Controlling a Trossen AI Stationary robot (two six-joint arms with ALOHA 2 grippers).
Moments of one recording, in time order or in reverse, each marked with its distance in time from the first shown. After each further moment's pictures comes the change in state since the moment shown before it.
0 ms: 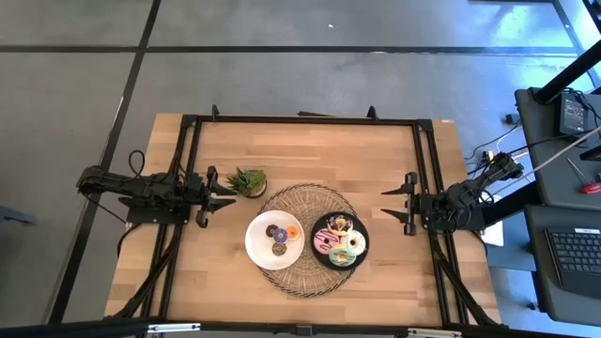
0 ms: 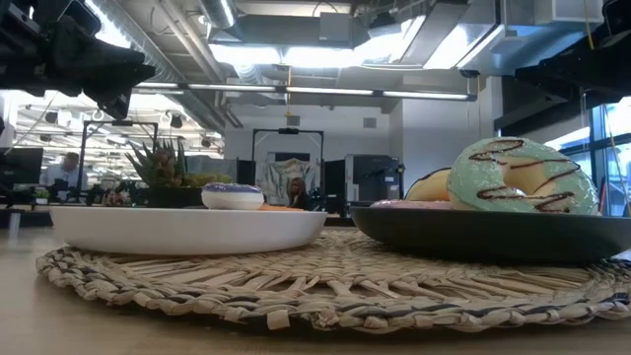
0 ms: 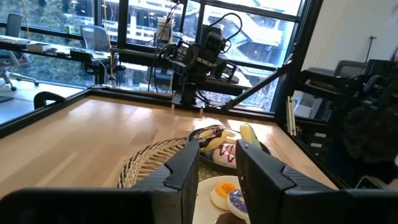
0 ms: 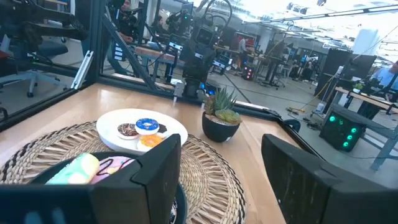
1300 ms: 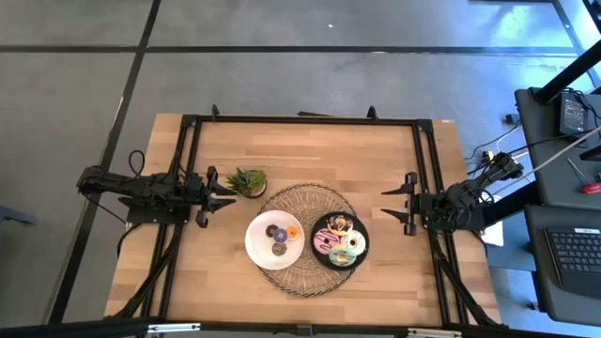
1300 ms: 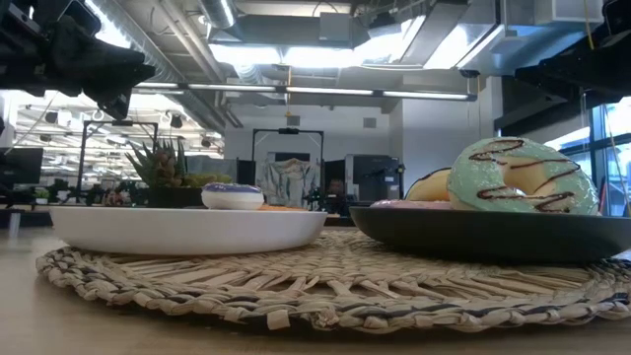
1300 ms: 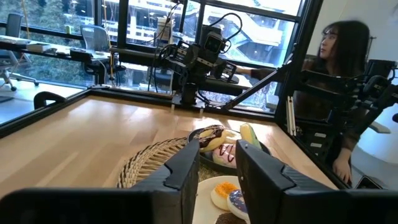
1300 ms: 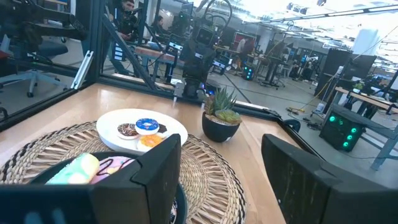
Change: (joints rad) left arm 0.000 0.000 0.000 0.000 0.000 0.000; right arm 0.000 0.000 0.000 0.000 0.000 0.000
